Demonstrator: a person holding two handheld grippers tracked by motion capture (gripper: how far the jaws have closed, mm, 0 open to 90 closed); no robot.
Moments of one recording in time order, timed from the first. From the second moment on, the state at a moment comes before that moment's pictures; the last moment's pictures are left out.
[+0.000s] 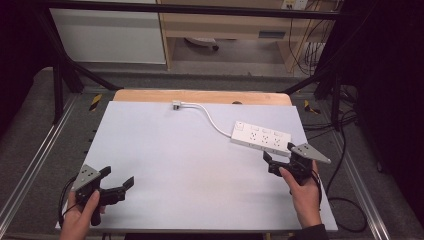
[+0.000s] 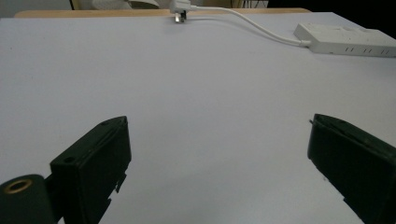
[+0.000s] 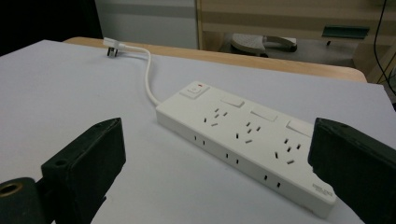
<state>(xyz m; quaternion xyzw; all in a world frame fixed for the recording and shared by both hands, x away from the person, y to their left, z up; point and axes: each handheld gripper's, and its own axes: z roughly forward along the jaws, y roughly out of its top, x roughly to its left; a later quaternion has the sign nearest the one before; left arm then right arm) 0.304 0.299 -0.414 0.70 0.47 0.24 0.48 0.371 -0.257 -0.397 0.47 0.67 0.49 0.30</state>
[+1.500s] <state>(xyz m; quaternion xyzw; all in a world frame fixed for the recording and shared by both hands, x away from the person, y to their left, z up) 0.305 0.298 -0.417 0.71 0.47 0.24 0.47 0.456 -0.245 -0.337 0.44 0.67 0.48 0.34</state>
